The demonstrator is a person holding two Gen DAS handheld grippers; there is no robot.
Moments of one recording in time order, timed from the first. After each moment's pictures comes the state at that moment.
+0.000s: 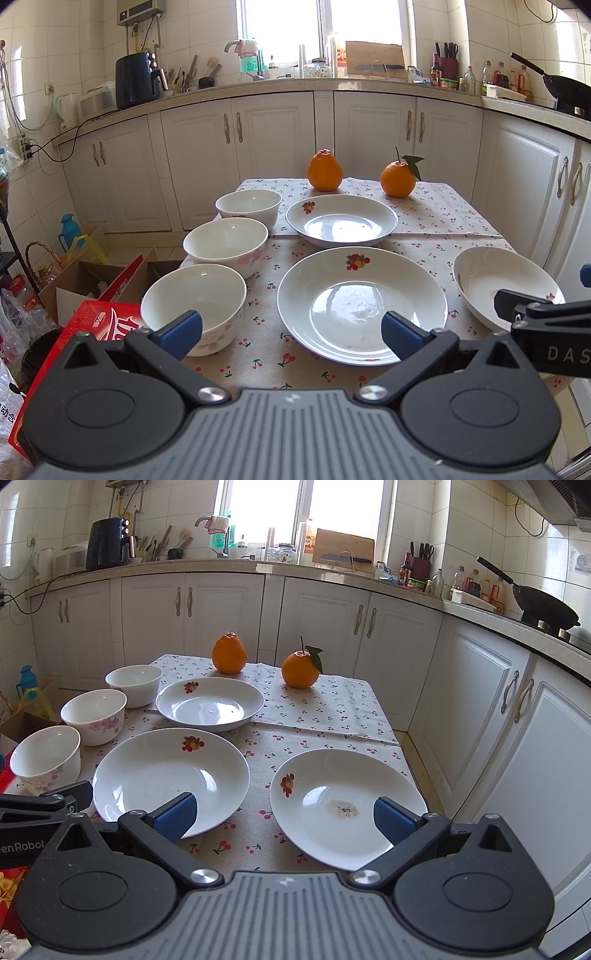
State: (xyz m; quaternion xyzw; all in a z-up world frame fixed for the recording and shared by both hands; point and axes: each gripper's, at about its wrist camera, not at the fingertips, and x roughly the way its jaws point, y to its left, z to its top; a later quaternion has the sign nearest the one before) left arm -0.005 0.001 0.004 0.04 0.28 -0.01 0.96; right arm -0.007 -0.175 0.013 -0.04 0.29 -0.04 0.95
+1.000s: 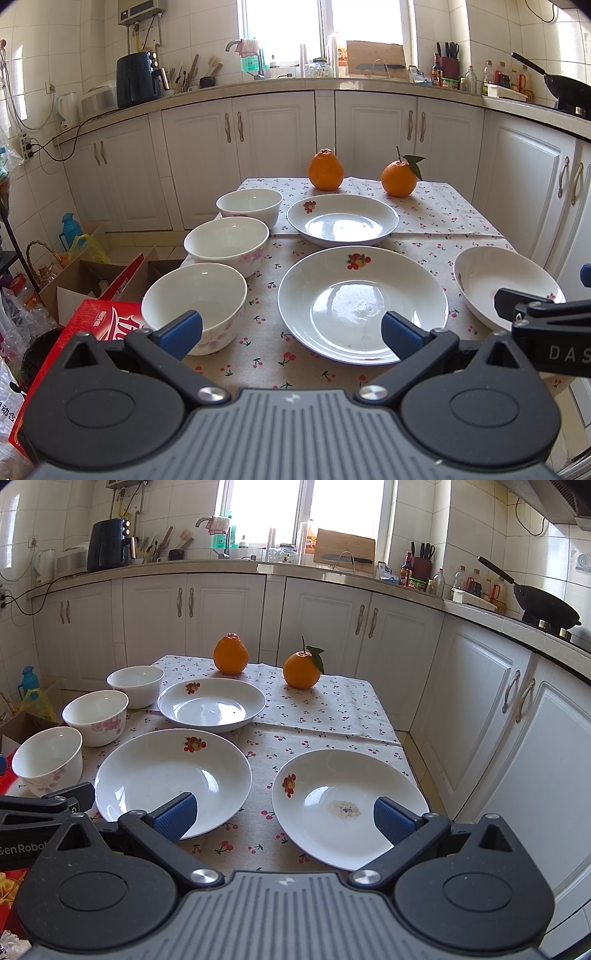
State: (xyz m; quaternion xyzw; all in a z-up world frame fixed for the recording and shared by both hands) left arm -0.004 0.001 0.003 0.04 0.29 -0.01 0.96; right arm -0.007 -0.175 0.014 -0.04 0.29 -0.04 0.95
